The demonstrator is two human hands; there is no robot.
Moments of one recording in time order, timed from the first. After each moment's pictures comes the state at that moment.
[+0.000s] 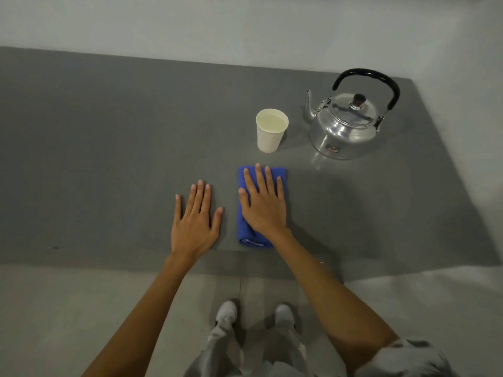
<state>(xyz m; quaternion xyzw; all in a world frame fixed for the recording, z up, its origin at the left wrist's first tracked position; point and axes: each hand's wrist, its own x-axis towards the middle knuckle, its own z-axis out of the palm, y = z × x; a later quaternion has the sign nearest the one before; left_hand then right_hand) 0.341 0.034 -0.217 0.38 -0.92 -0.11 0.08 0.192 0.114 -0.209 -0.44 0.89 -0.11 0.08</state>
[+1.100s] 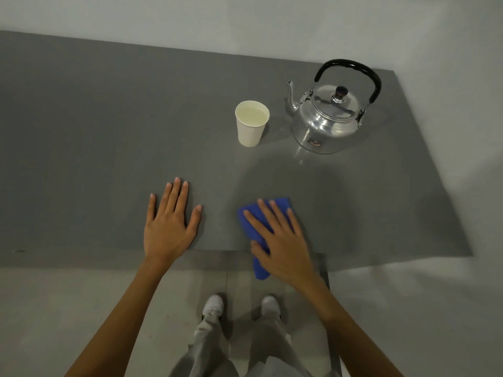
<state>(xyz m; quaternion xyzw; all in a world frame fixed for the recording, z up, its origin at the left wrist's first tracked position) 0.345 0.030 -0.221 0.39 -0.91 -0.11 0.10 0.193 0.233 -0.216 -0.53 0.84 -0.09 0.05</state>
